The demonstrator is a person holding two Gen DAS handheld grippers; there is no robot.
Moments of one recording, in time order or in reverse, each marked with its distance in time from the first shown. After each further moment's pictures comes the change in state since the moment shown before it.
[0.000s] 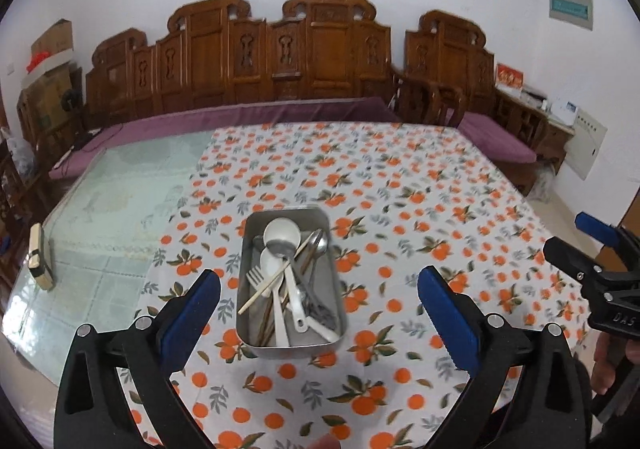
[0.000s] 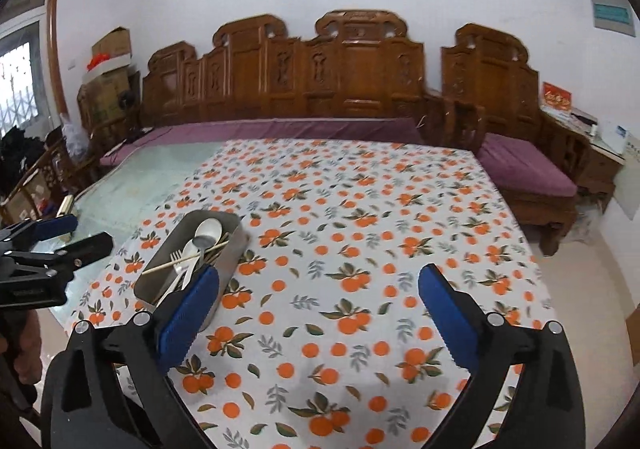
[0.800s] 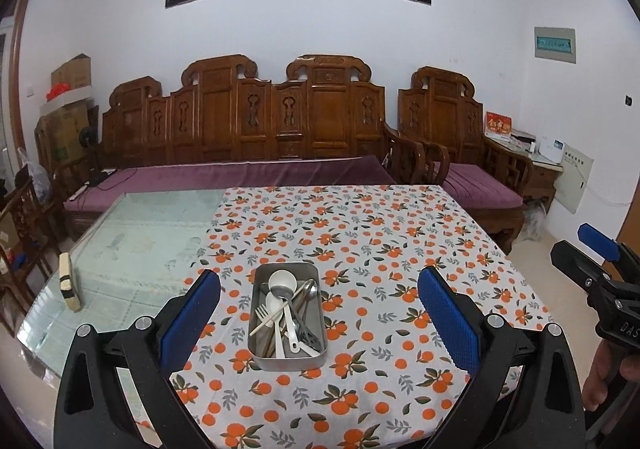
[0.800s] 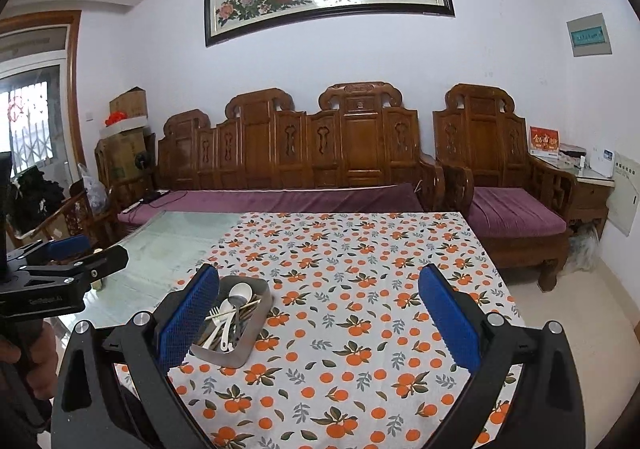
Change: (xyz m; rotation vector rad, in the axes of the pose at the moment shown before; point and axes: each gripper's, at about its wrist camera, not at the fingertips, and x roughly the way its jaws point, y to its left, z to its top) left arm -0.111 -0.019 0.015 -0.007 -0.186 0.013; right arm -0.124 0.013 0.018 0.022 -0.243 0.026
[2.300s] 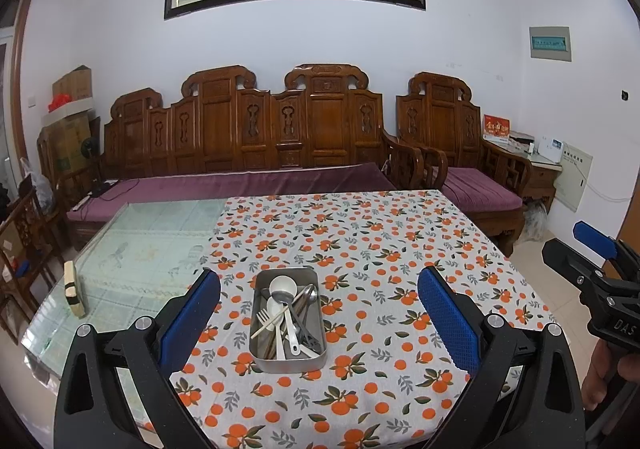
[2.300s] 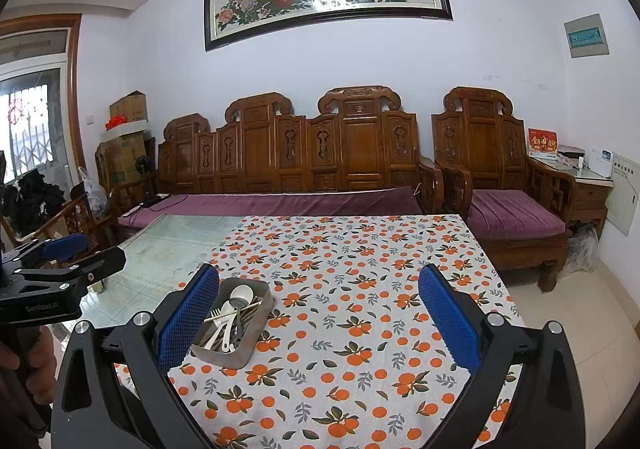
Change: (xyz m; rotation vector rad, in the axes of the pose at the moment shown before) left arm -0.012 -0.005 0.000 0.017 -0.025 0.007; right arm -0.005 0.008 -0.002 0.006 -0.010 -0.007
